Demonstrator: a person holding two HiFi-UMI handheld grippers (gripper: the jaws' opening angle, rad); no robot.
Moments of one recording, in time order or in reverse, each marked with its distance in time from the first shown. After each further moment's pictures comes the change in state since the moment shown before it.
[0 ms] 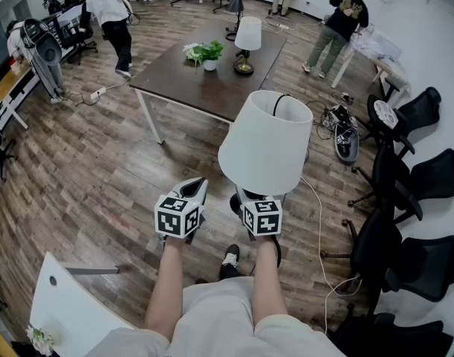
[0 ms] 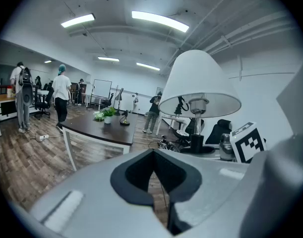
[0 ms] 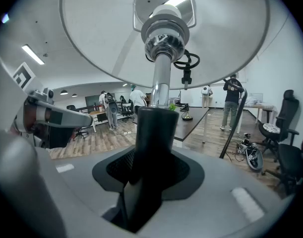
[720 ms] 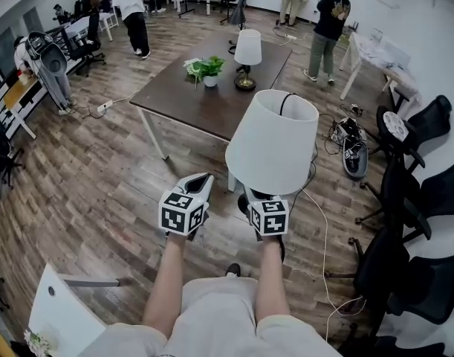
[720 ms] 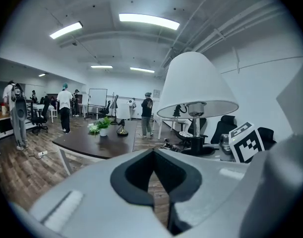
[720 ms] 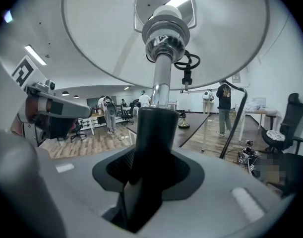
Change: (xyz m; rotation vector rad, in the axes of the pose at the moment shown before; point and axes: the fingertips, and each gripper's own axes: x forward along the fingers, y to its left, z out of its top) left arm 0.088 -0.006 0.068 0.101 -0.043 0.017; right arm 0.044 -0.091 0.047 -0.038 -0.051 0.008
